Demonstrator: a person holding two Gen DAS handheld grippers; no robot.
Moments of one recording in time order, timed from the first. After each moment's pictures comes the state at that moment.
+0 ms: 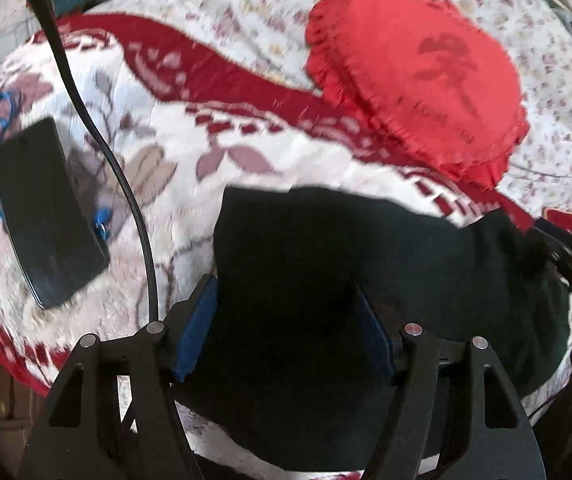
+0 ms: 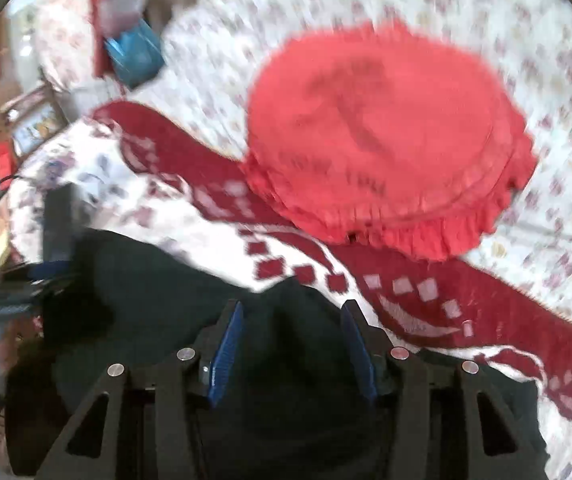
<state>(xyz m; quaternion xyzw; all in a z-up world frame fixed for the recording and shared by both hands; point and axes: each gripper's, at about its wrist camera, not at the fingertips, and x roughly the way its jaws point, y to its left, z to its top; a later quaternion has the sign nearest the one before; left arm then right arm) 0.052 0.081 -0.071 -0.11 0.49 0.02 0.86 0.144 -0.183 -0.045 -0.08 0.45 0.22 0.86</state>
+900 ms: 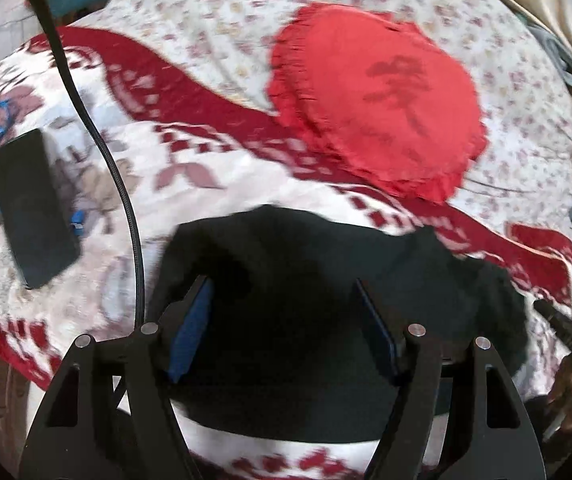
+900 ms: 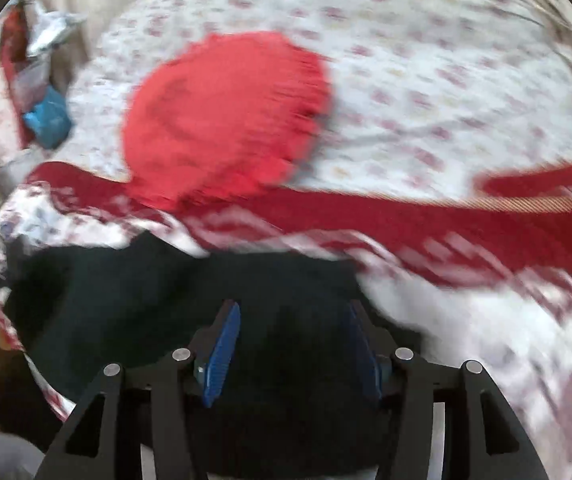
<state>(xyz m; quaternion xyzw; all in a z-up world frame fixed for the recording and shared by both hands) 0.032 0.033 -0.024 -0.14 0.46 -0.03 0.87 0.052 -0.389 -0.024 0.02 0.44 0.06 0.90</state>
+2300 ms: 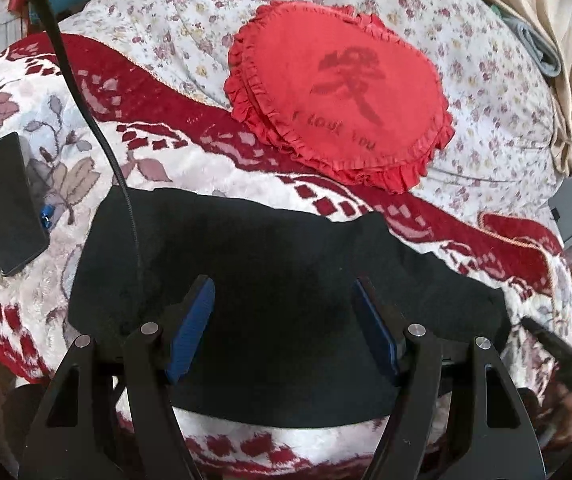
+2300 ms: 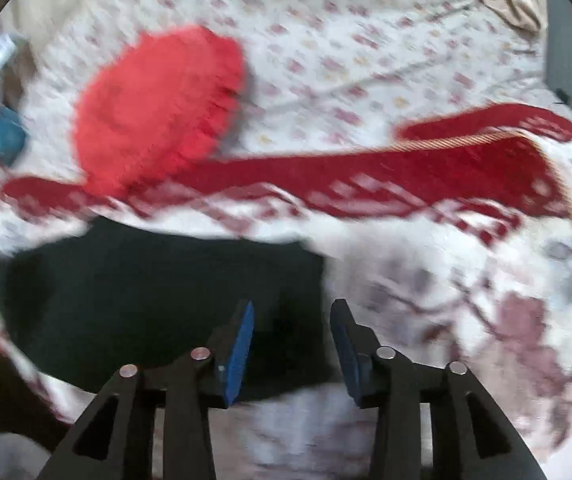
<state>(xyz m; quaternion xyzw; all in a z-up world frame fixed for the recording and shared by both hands) 0.028 0.003 -0.017 -0.14 0.46 -0.05 0.87 0.019 -0.422 -0.008 0.07 0.46 0.03 0.88</state>
